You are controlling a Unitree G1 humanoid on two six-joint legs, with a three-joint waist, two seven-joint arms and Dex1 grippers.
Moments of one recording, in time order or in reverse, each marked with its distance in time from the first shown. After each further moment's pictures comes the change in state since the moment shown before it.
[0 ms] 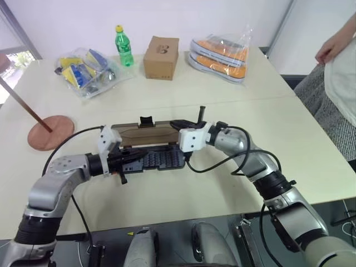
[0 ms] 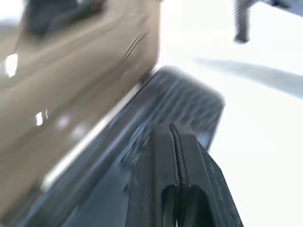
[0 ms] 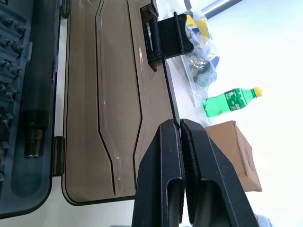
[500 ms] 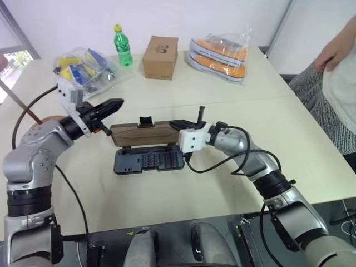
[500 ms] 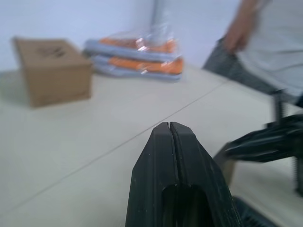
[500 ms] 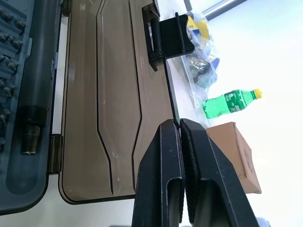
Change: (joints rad) left arm -0.250 0.009 0.228 0.241 -0.094 0.061 0.207; right arm -0.005 -0.001 0.002 0.015 -0.001 -0.022 -0.005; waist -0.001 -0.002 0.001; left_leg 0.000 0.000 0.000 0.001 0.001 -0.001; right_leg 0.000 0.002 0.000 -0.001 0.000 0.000
